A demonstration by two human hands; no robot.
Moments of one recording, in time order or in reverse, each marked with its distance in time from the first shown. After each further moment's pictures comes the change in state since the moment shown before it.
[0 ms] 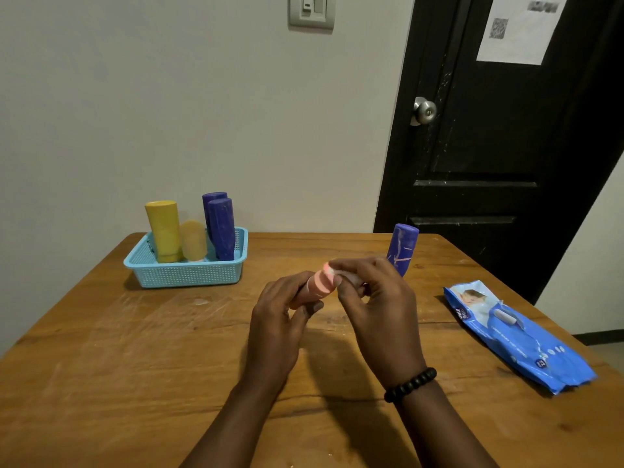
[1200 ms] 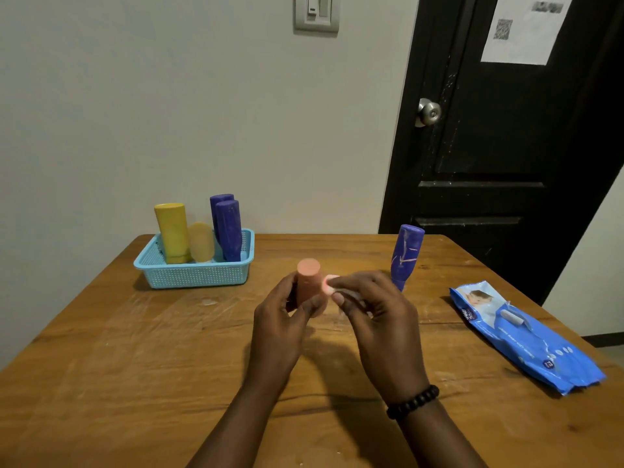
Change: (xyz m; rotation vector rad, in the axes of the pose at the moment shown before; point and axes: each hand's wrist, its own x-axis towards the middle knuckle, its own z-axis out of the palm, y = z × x) left_hand -0.001 -0.002 -0.004 -0.251 -0.021 -0.186; right_hand -0.016 0.004 0.003 0.119 -0.007 -0.077
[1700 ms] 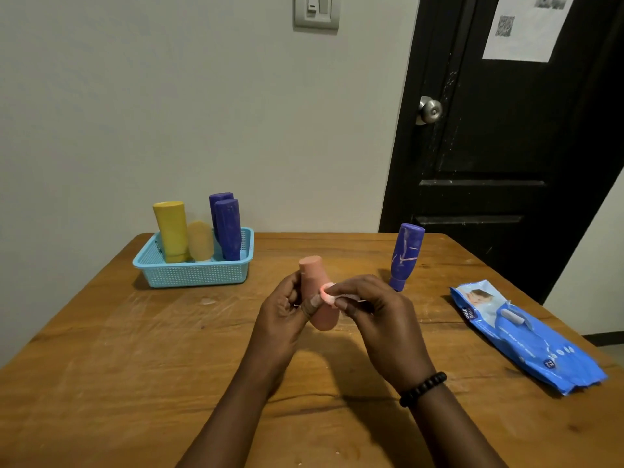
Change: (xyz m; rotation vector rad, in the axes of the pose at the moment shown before) left_hand 0.007 0.002 -0.003 -0.308 -0.178 -0.164; right_hand 0.008 0.017 -0.008 0.109 -0.200 0.114
